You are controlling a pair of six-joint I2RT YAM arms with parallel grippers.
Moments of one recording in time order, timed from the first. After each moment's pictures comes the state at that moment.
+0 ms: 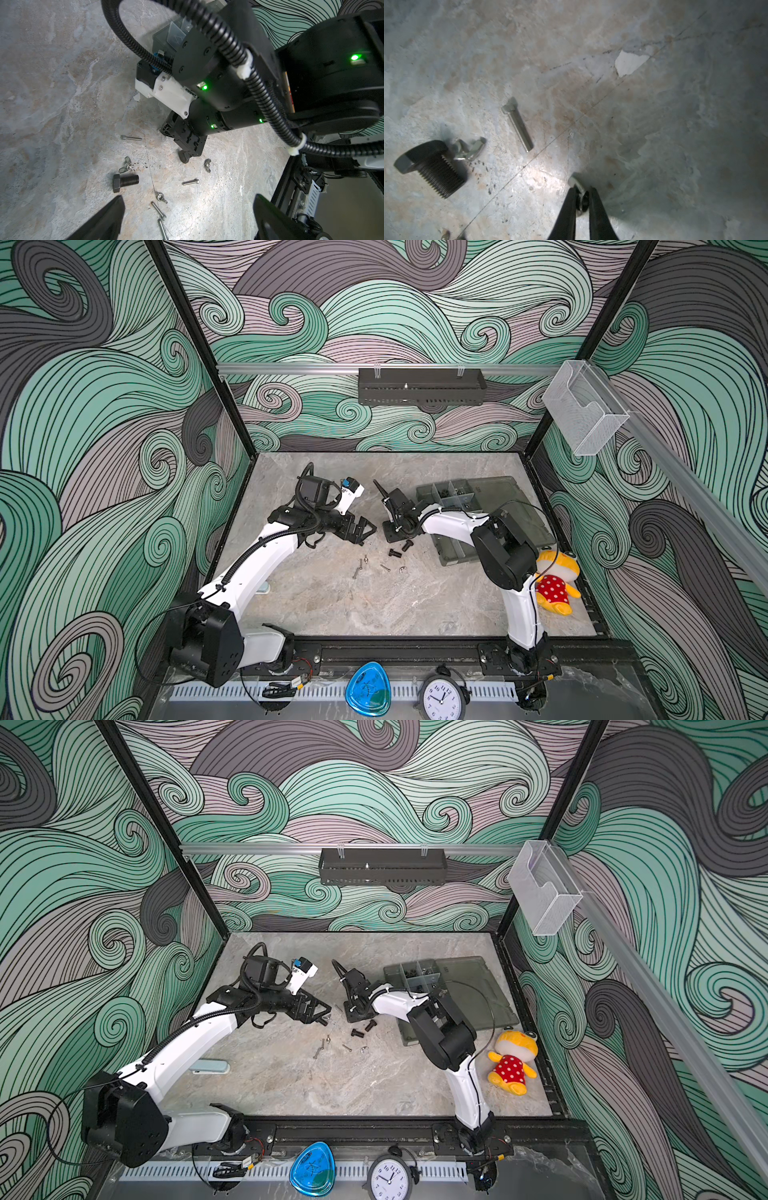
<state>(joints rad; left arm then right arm) -0.34 1.30 1.03 -0.57 0.55 0.05 0.73 2.10 1.44 -0.49 0.00 0.37</state>
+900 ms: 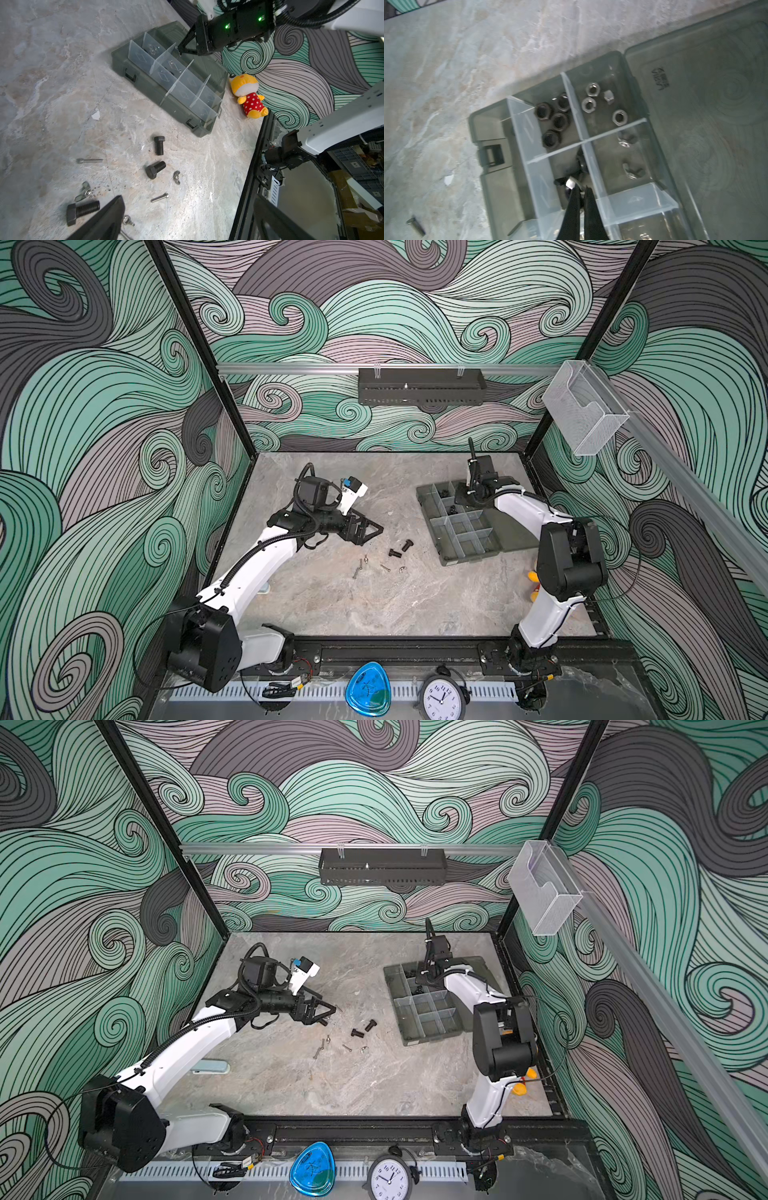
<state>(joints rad) -0.35 1.27 0.98 -0.44 0.77 -0.01 0.18 1.80 1.29 -0.49 0.04 0.30</state>
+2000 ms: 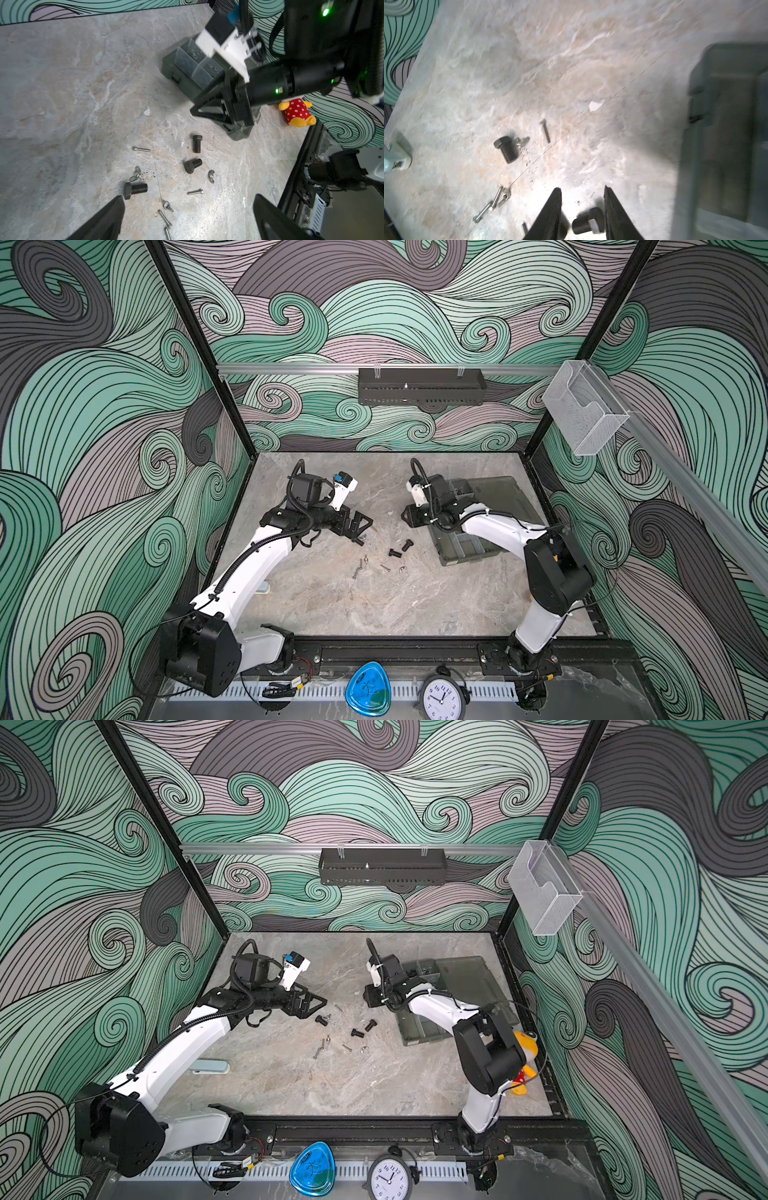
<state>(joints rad) -0.30 1.25 1.03 -0.53 0.55 0.03 0.58 1.78 1.20 -0.32 -0.20 0.27</state>
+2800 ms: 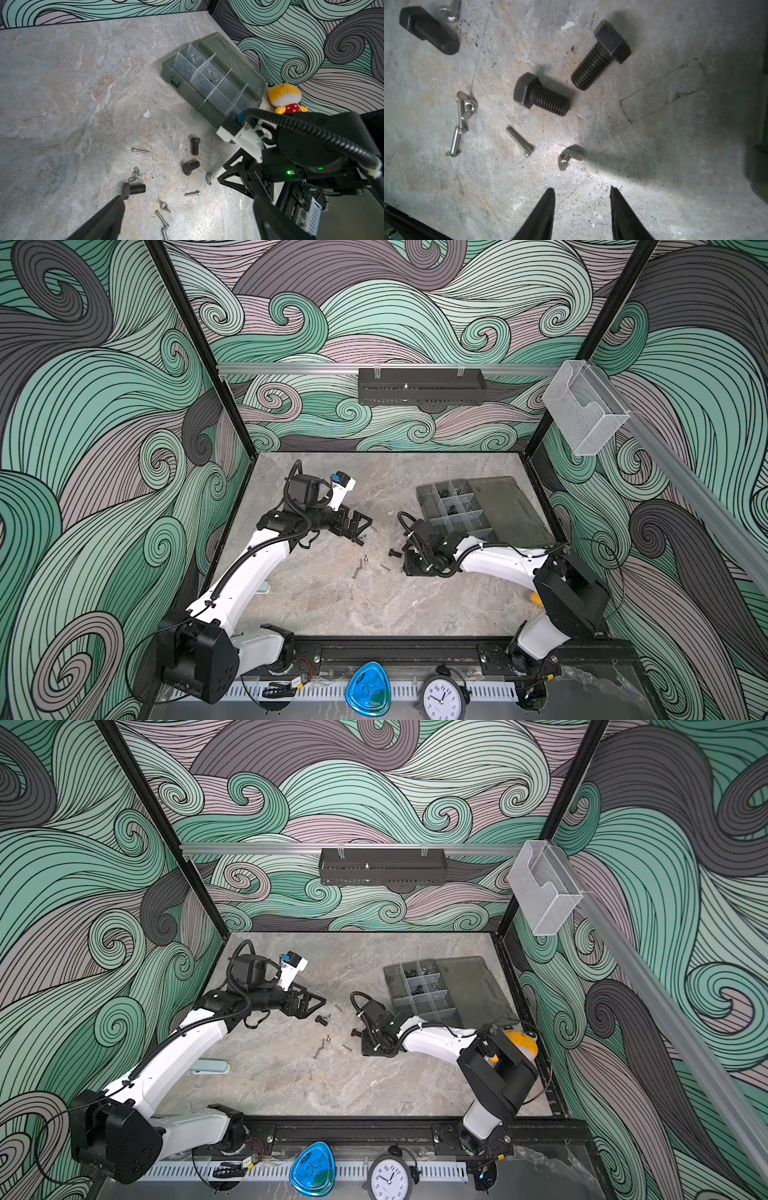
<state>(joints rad) -0.30 1.22 1.01 -0.52 0.56 0.01 0.84 1.64 0.94 -0.49 -0.05 0.78</state>
